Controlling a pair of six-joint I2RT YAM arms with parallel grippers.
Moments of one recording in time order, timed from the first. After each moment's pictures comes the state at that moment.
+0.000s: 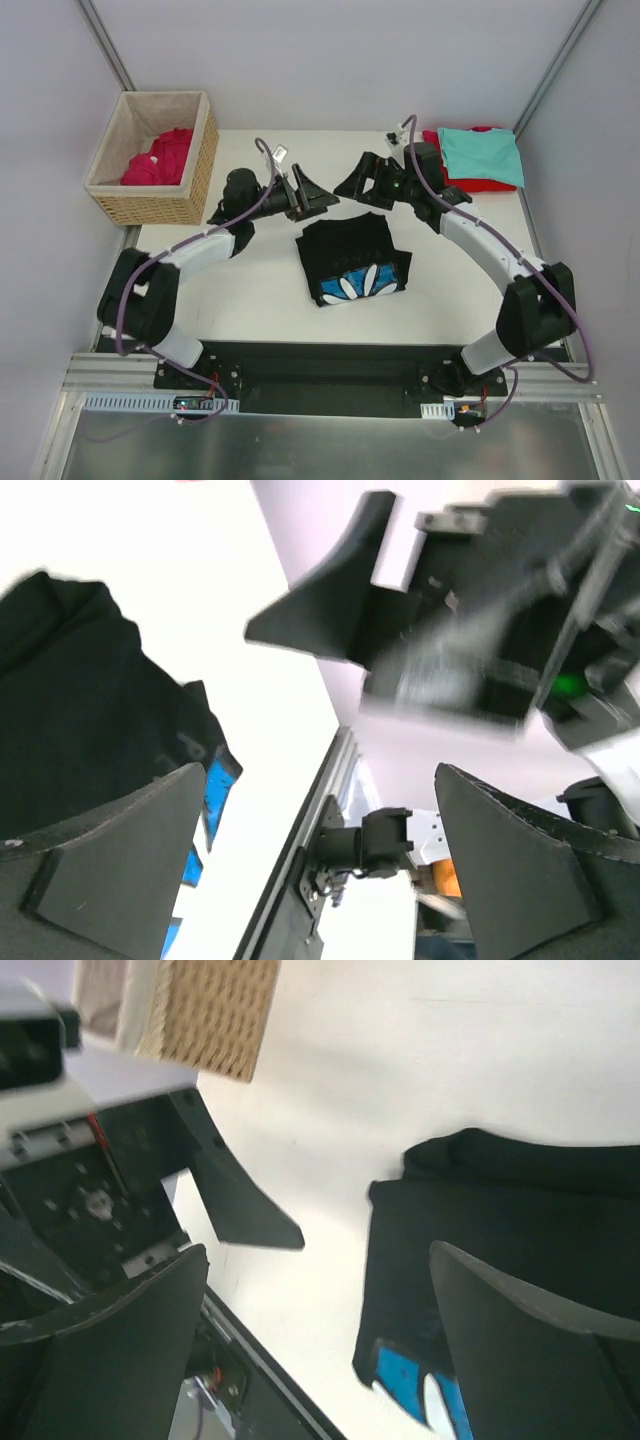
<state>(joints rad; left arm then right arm) -0.41 1.63 0.84 0.71 0.77 -1.14 0.38 1.58 1.17 -0.10 -0.50 0.72</state>
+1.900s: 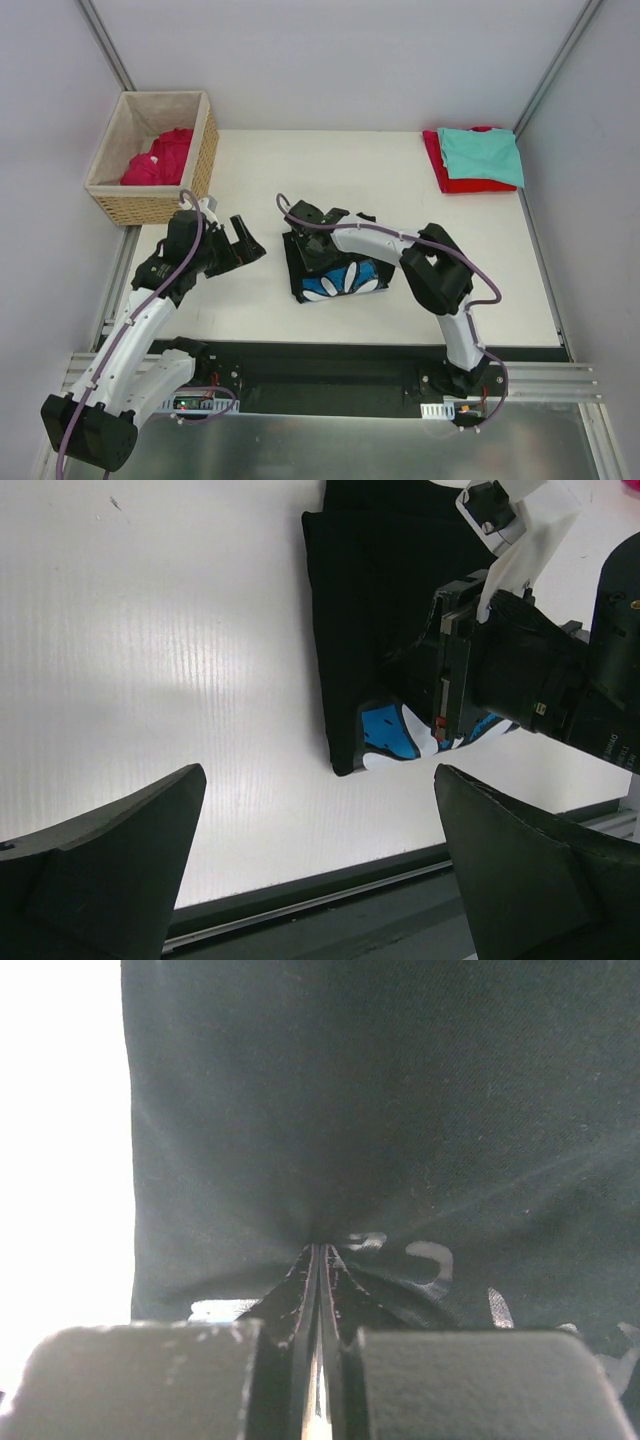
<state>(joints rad) -0.25 0.82 0.76 -0.65 0.20 -0.63 0.92 2.09 1.56 -0.70 0.07 0.45</state>
